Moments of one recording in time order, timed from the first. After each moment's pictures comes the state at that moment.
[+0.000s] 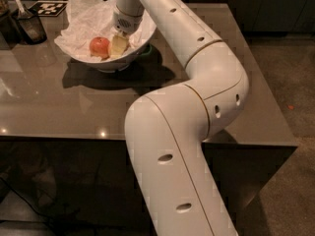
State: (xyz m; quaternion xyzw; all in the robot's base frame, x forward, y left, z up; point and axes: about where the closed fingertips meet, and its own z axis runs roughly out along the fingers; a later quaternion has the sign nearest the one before) arm 0.778 0.105 0.866 -0.64 0.74 0.06 0.20
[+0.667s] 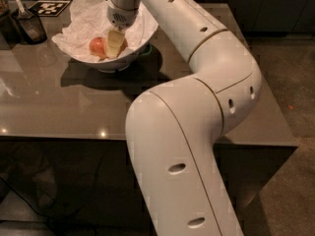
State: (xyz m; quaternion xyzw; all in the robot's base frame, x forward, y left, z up) arm 0.770 0.111 0.891 -0.65 0.73 0.03 0.22
